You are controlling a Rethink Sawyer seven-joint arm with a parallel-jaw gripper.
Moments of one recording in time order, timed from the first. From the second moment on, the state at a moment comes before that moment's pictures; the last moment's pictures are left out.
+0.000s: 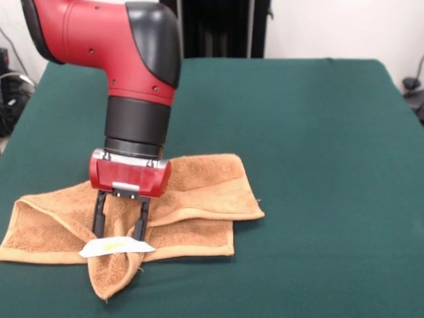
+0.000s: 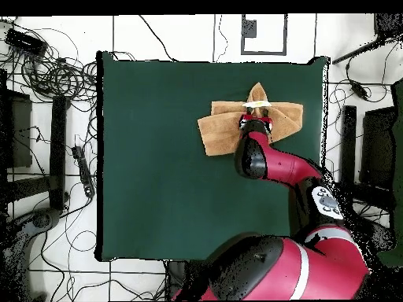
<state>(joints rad) -0.43 -0.26 0.06 1.39 -0.24 -0.26 1.66</state>
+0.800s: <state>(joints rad) -0.43 -0.25 0.06 1.39 -0.24 -0.29 1.66</state>
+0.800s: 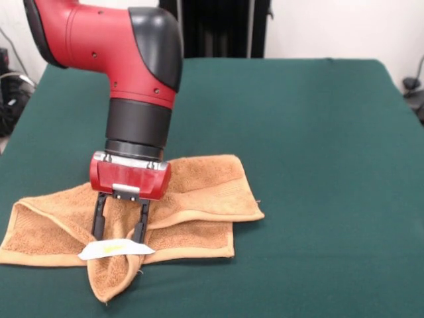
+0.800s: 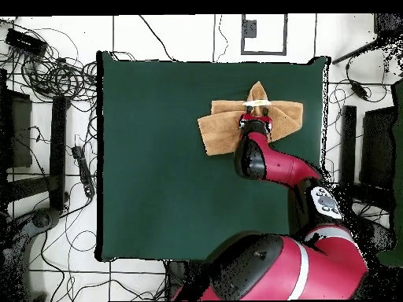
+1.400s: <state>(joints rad) -0.43 -0.25 0.07 1.39 -0.23 -0.28 1.66</state>
